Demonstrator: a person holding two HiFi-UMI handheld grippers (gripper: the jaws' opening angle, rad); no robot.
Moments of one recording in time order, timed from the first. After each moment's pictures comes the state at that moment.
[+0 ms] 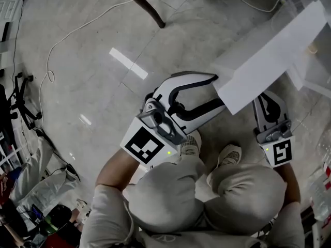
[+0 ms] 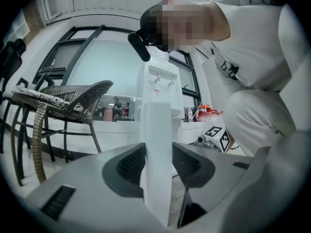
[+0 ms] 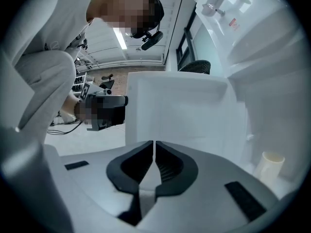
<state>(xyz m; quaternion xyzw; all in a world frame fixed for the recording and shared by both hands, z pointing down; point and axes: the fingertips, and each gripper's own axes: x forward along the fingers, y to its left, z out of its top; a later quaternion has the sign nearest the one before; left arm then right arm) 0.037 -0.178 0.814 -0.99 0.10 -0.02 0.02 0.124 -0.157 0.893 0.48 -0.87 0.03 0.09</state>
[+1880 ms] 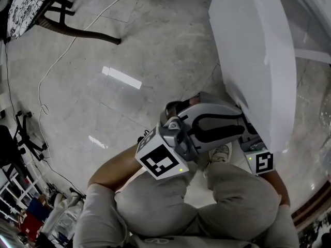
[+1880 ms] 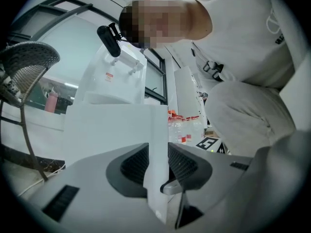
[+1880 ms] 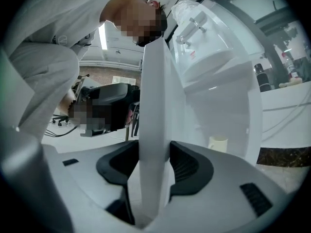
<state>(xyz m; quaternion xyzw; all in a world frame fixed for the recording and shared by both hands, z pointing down) 0.177 -0.057 0.826 -0.99 -0.12 0.01 0.01 0.214 -0.052 0.929 0.62 -0.78 0.04 0.08</state>
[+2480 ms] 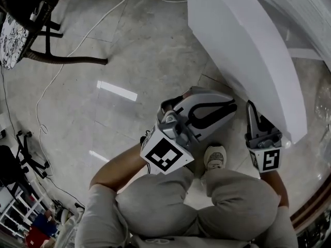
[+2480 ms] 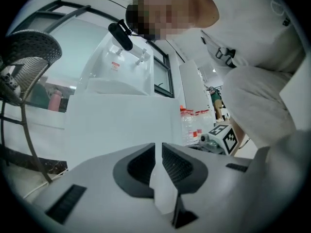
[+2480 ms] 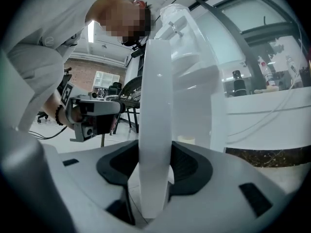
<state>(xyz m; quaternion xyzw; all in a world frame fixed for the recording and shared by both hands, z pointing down) 0.233 -0.093 0.851 -1.00 -0.08 0.00 0.03 0.304 -0.061 0.913 0.71 -0.70 0.03 0.05</state>
